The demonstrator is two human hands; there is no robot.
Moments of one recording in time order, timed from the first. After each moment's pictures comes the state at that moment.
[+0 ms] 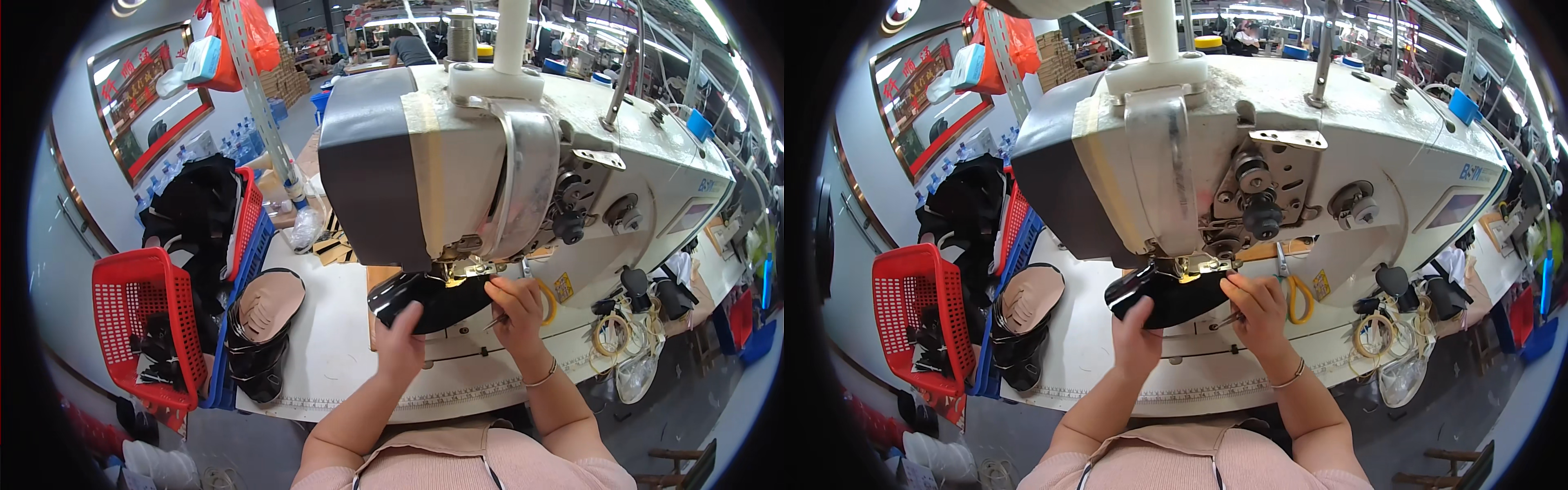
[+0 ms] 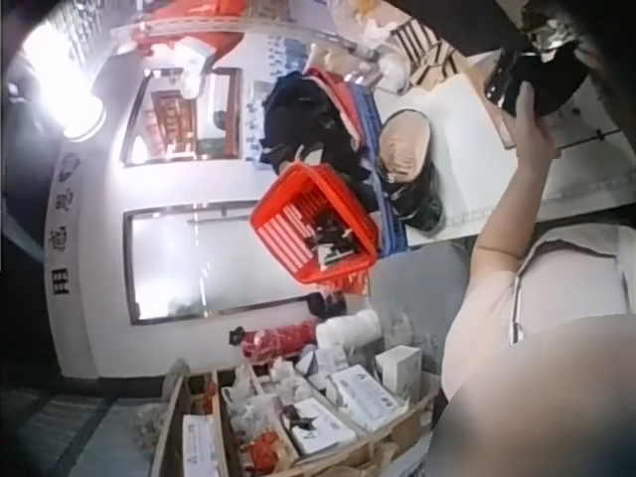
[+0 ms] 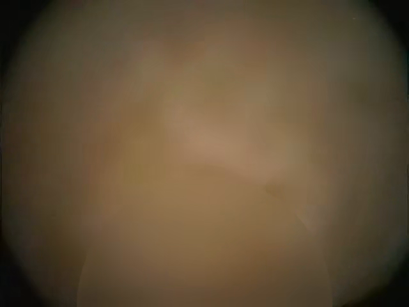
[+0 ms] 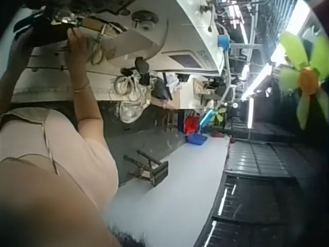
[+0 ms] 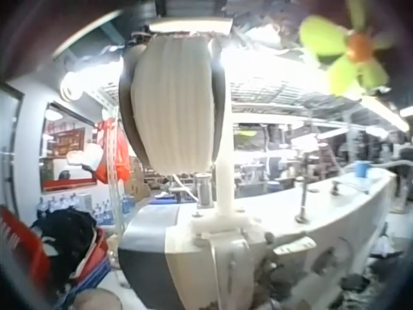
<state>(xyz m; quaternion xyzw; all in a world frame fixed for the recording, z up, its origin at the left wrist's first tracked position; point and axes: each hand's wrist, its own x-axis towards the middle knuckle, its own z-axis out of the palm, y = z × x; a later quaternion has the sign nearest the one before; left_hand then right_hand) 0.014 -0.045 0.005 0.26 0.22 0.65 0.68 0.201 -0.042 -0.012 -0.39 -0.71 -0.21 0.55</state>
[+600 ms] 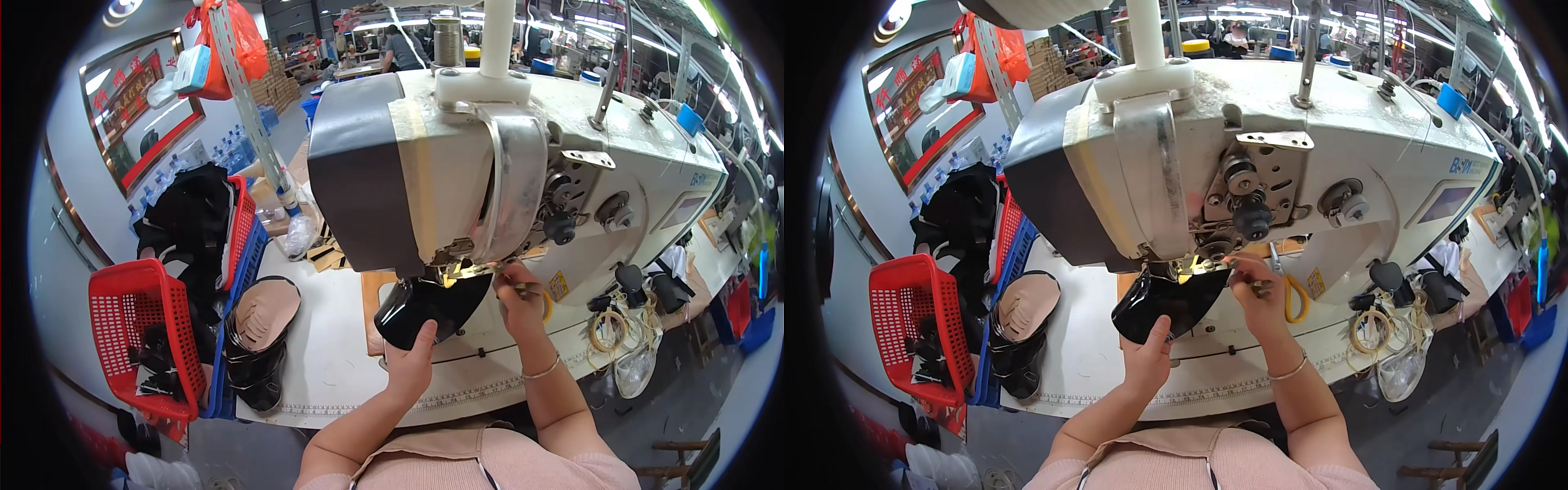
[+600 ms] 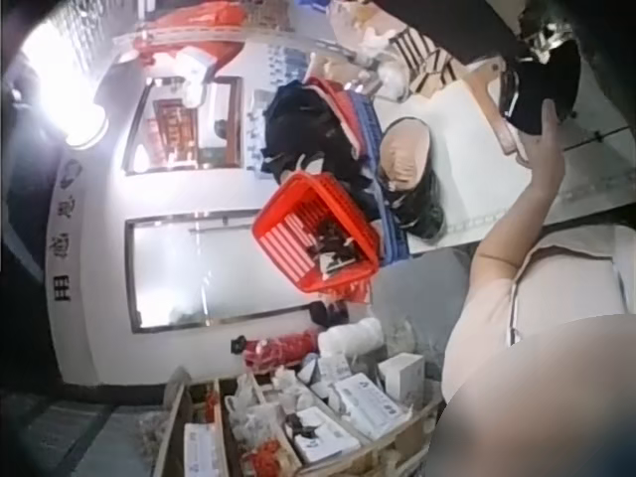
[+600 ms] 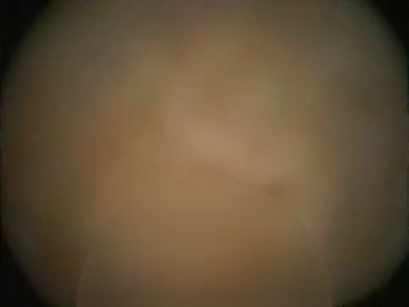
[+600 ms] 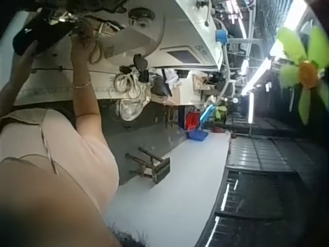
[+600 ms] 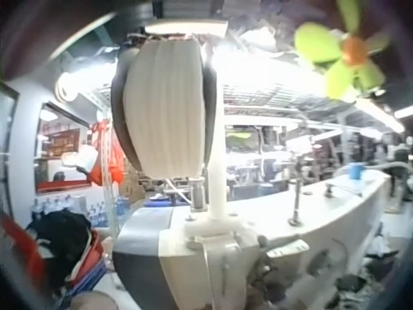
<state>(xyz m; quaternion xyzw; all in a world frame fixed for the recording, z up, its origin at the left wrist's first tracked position) 0.026 -0.064 -0.012 0.39 0.34 0.61 0.60 0.203 -0.033 -0.006 -0.32 -0.51 0.34 0.73</state>
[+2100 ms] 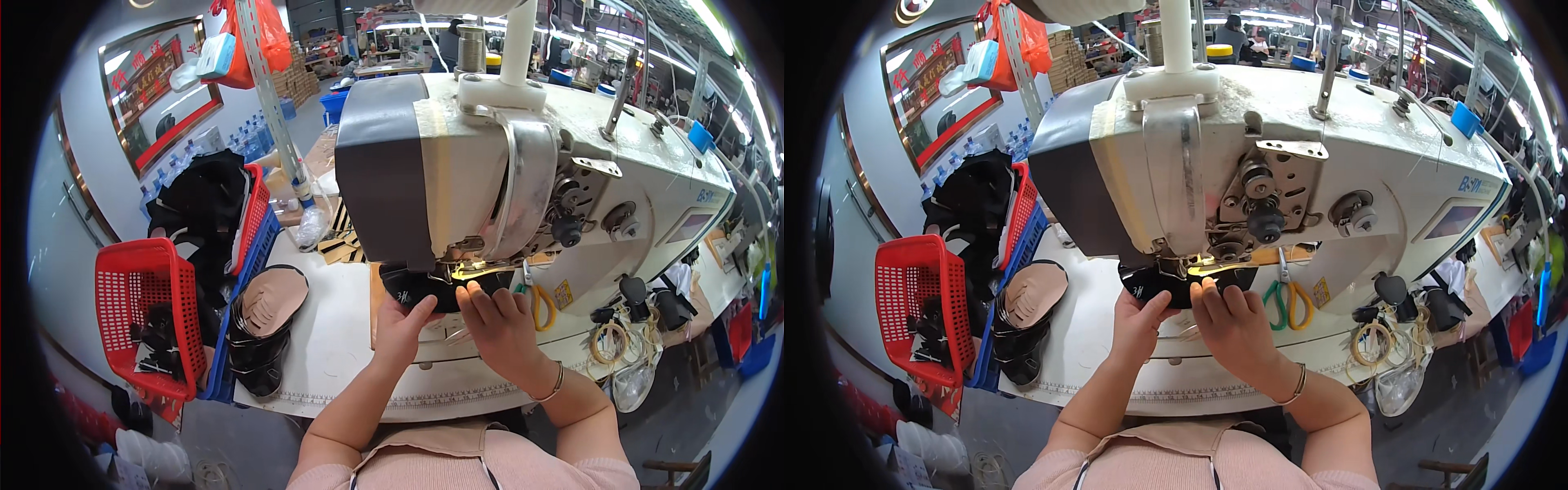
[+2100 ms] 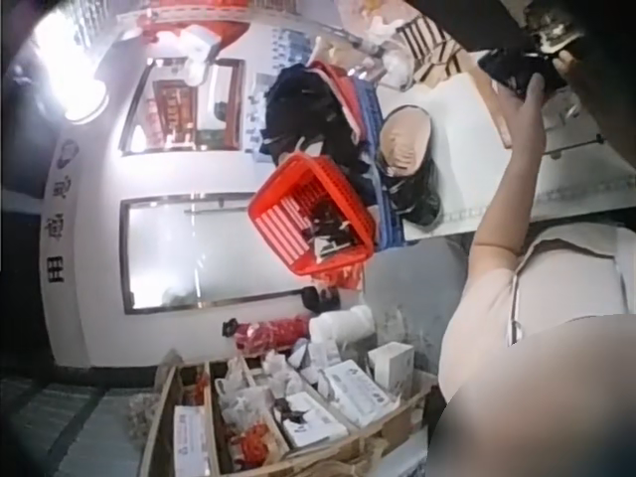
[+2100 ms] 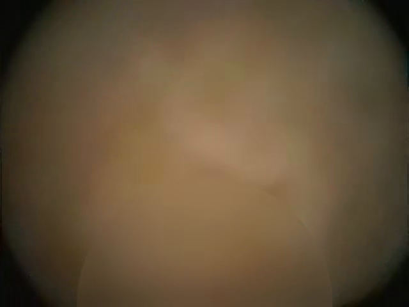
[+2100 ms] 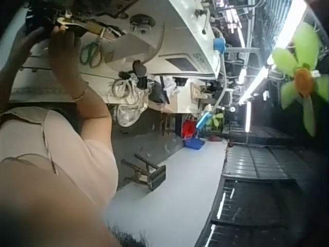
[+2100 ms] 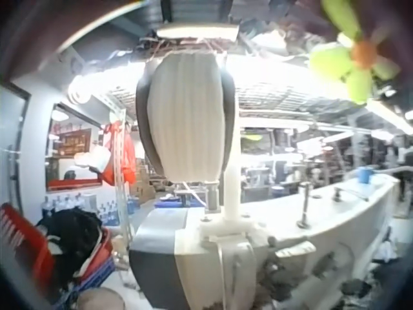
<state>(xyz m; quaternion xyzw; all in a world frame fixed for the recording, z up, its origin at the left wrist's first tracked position) 0.008 -0.029 0.003 0.43 0.27 0.58 0.64 0.169 -0.075 0.043 -0.45 -0.79 -0.35 0.24</state>
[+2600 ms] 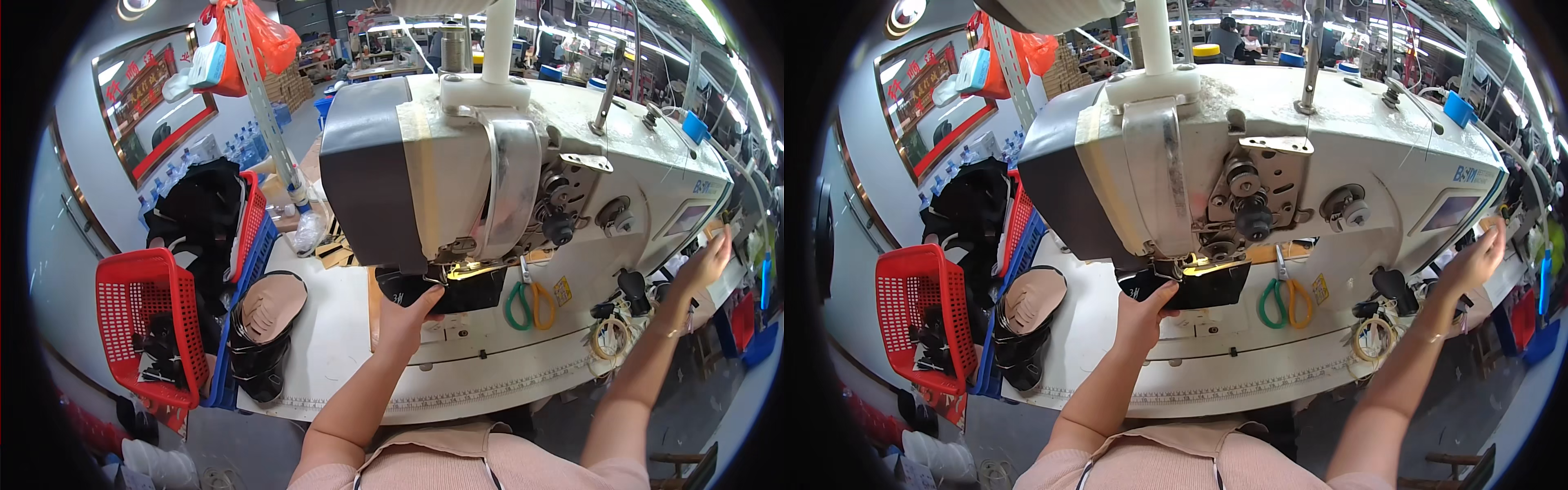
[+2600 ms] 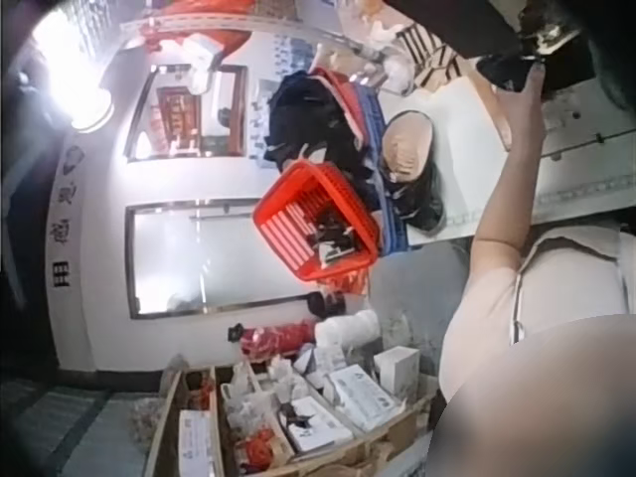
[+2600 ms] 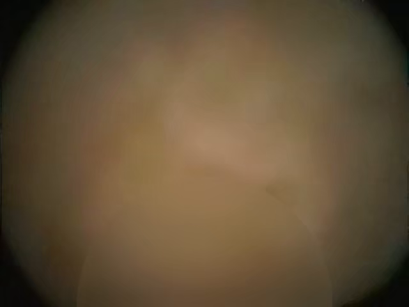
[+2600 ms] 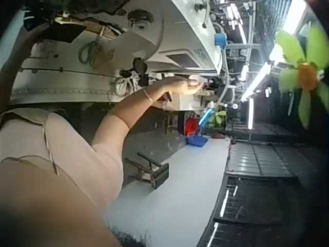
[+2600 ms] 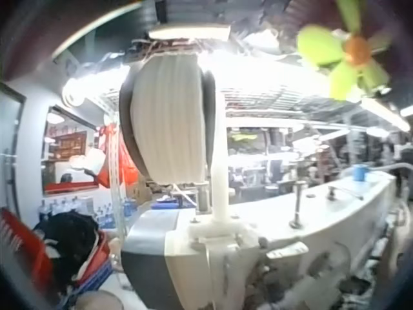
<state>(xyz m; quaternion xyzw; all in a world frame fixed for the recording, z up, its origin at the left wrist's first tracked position) 0.015 -0.021 0.017 0.42 0.39 0.55 0.61 0.471 -0.083 0.092 -0.51 -0.24 -0.39 0.73</state>
